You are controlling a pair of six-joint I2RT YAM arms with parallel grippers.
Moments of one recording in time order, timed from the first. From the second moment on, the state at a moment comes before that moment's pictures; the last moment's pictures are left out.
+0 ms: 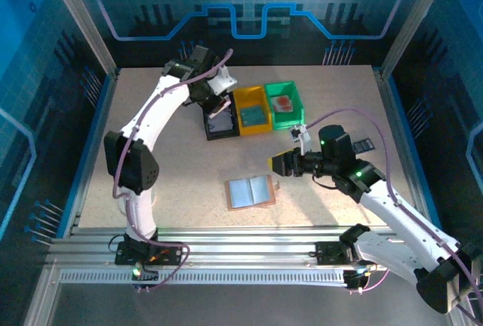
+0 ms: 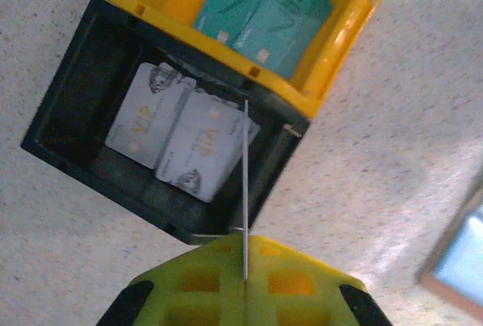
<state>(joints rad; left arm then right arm) -0.33 1.98 2.01 -1.18 0.15 0.50 0.52 0.92 0.77 -0.38 -0.55 0.43</state>
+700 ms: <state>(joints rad) -0.28 2.25 2.11 -1.13 0.21 0.83 0.51 1.03 0.78 -0.36 -0.61 0.41</state>
